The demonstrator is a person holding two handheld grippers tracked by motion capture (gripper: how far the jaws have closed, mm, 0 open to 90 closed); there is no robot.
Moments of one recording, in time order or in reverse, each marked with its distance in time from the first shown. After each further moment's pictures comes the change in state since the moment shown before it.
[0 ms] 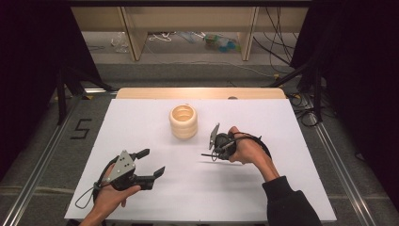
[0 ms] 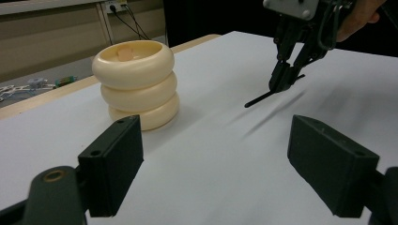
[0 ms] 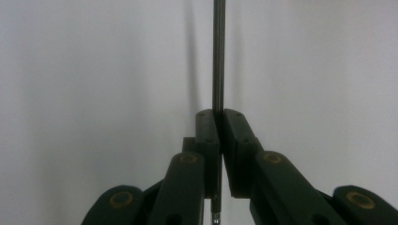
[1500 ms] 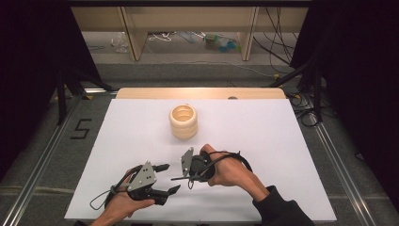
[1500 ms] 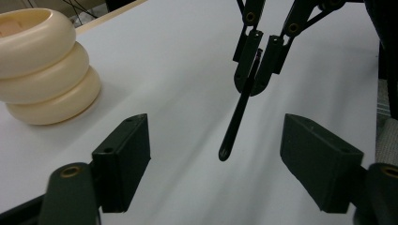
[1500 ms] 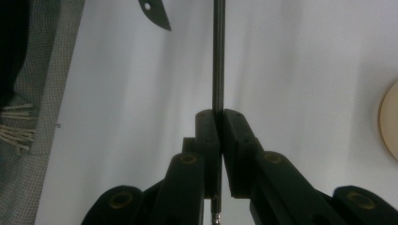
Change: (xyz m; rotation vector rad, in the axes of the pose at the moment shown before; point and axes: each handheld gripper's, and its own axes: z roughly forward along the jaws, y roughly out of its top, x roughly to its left) left arm -0.042 -0.002 0.019 0.171 -0.197 0.075; right arm 0.081 0.067 -0.027 -0.123 0.037 -0.298
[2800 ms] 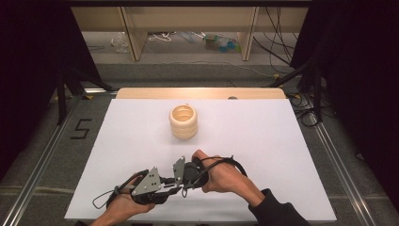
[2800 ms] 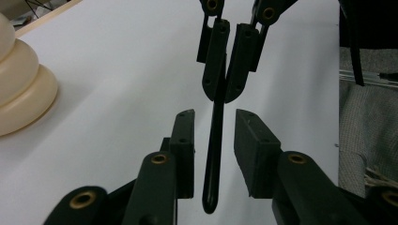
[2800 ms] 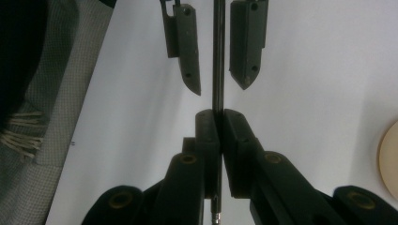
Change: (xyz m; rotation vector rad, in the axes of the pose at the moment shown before) left arm -0.008 0.000 0.004 0.065 -0.113 0.088; right arm 0.015 0.020 0.000 0.003 0.005 -0.046
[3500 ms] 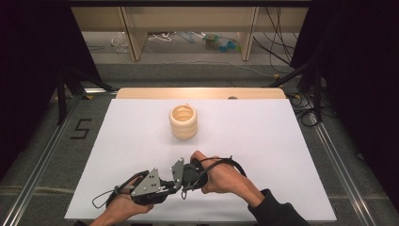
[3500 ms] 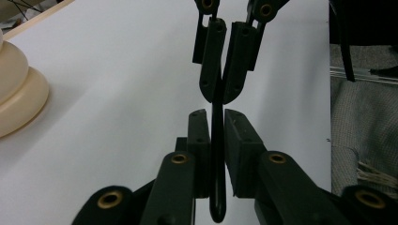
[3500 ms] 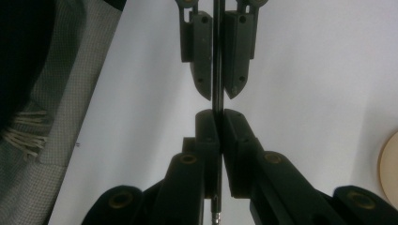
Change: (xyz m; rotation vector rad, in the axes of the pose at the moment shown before) left arm 0.001 -0.001 -0.001 0.001 -0.026 0.017; right arm 0.003 0.003 -0.001 0.005 0.002 -0.022
